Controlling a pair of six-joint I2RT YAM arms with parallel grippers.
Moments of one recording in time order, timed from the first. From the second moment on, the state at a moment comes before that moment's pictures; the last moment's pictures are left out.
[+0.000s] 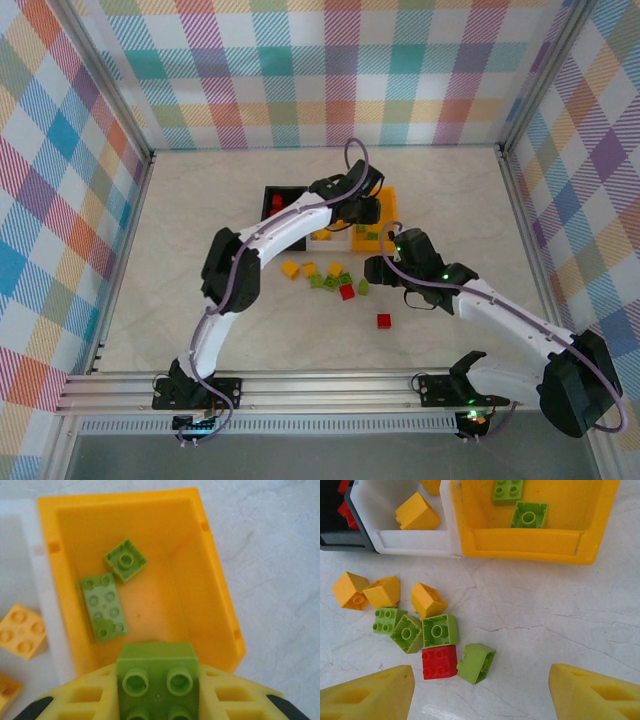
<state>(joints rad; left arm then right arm) -0.78 2.27 2.12 -0.76 -0.07 -0.56 0.62 1.11 0.70 -0.40 0.02 0.52</state>
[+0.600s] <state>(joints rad) -0.79 2.28 2.14 -0.87 -0.09 -0.55 0.61 1.10 0.70 -0.42 0.01 0.52</state>
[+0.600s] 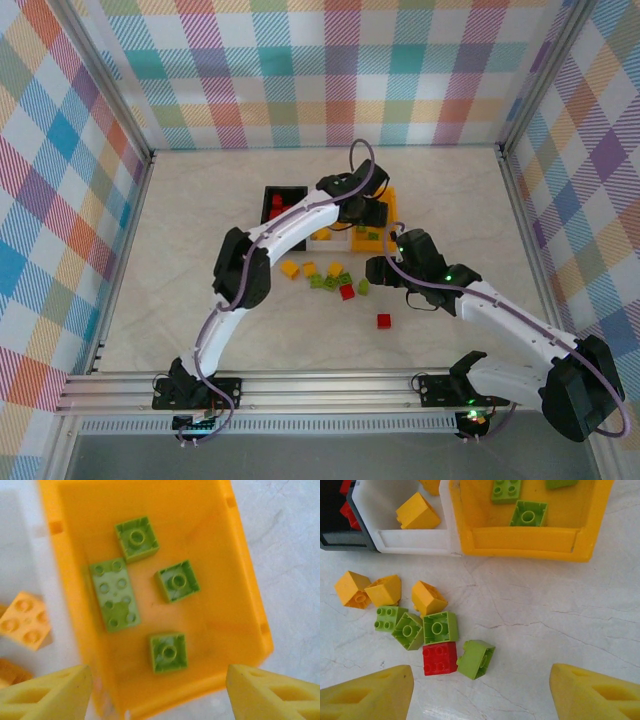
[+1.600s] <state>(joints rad) -0.65 1.08 0.67 -0.56 -0.18 -0.76 0.65 1.57 0.80 -0.34 -0.08 0.52</state>
